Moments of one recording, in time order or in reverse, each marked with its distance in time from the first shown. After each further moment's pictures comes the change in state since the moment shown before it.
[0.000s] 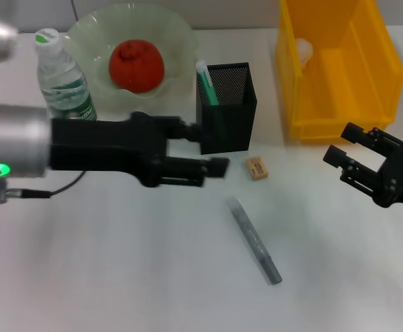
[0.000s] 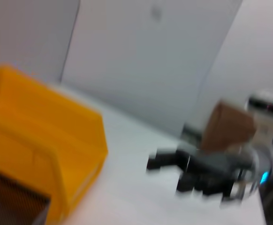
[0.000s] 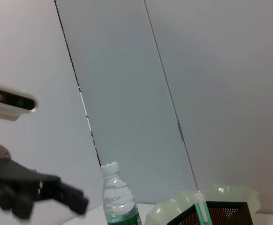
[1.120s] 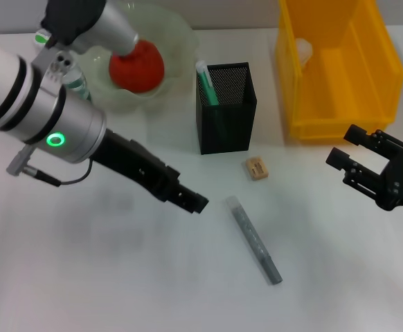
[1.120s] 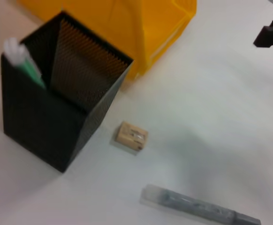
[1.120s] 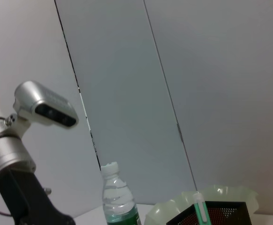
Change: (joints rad) left arm -0.227 -0.004 0.086 0.041 0.521 0.072 -0.538; right arm -0.010 0.000 0.002 -0.002 0.001 -0.009 -0.008
